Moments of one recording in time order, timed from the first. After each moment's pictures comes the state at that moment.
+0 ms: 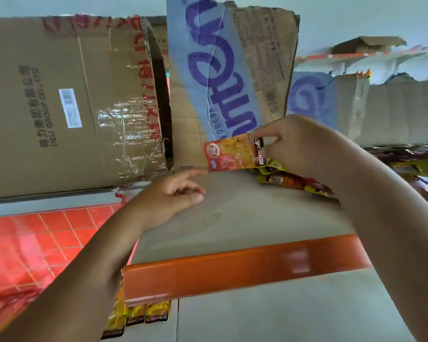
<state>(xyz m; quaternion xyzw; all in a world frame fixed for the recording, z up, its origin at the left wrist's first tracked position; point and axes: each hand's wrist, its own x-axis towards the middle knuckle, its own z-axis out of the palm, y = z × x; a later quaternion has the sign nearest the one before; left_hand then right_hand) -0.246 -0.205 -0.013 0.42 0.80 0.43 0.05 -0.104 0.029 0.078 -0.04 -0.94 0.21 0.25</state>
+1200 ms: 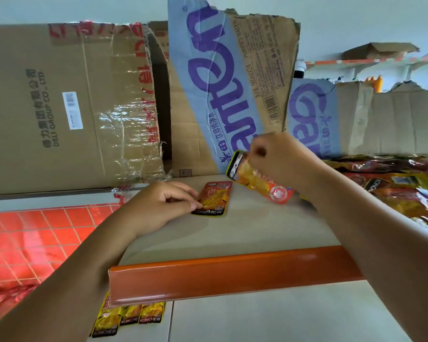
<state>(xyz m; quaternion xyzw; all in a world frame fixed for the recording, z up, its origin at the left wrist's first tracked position) -0.248 -0.206 -0.017 0.43 0.82 0.37 -0.01 -0.146 0.054 0.059 -0.01 -0.95 0.12 0.28</state>
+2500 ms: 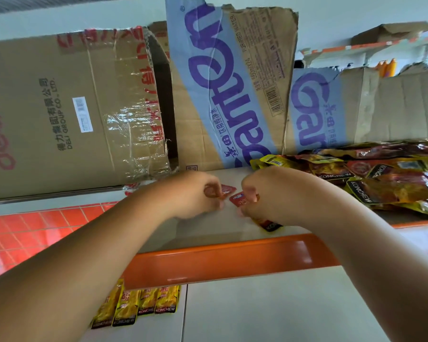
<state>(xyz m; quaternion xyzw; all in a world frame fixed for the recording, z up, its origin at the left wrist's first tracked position) -0.209 -0.159 0.021 0.36 0.92 0.12 -0.01 -0.083 0.008 0.038 0.04 -0.99 0.00 0.12</state>
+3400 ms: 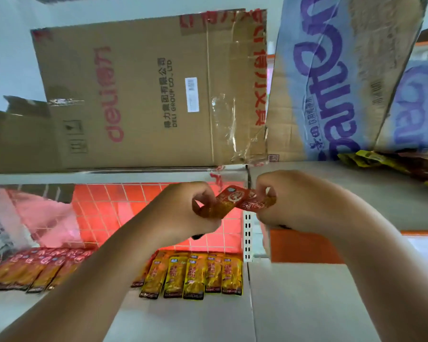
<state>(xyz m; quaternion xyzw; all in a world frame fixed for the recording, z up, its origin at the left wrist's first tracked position) -0.196 -0.377 -0.017 0.29 0.89 0.35 -0.03 -0.120 -0.161 0.024 0.03 -0.99 0.11 0.11</state>
